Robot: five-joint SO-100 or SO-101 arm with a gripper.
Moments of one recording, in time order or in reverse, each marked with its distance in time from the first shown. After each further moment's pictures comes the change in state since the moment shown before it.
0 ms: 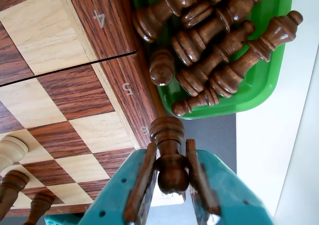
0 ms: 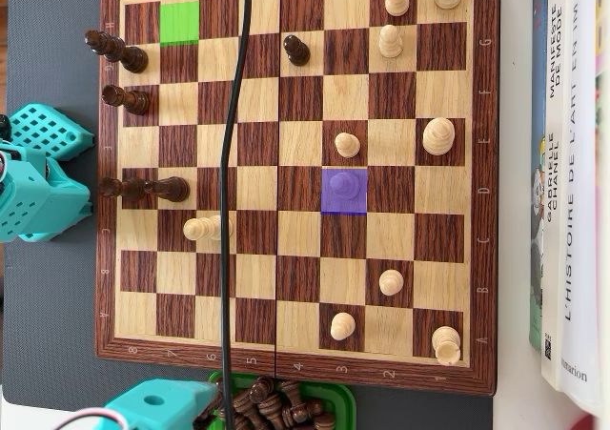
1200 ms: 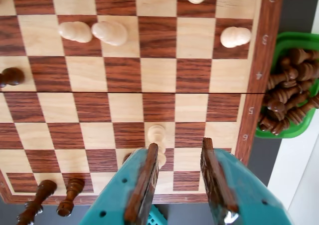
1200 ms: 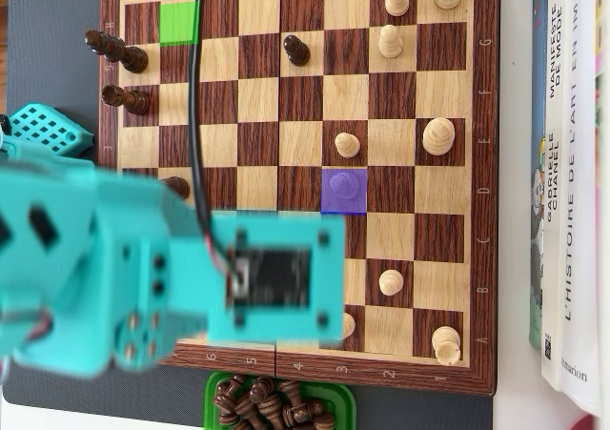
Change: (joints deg) arm -31.1 25.6 7.6 5.0 16.3
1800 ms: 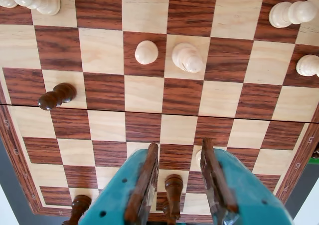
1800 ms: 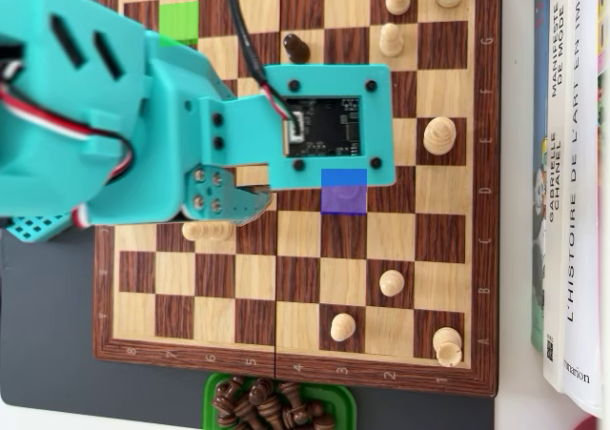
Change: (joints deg) arm -12.2 -7.0 1.1 -5.5 10.0
